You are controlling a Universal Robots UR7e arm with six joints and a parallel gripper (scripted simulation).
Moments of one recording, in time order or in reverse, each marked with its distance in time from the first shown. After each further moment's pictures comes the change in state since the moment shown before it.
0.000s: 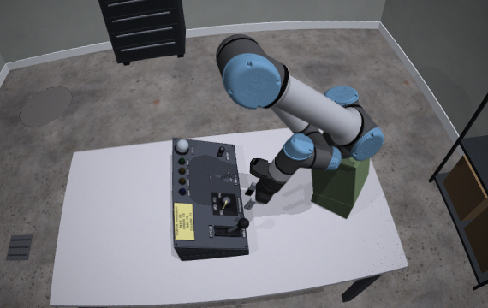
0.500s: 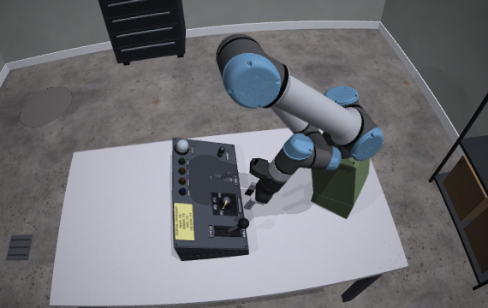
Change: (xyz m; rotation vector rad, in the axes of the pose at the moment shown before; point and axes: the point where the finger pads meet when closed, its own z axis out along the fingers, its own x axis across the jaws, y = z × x) arm 0.000 0.000 0.000 -0.001 0.000 -0.002
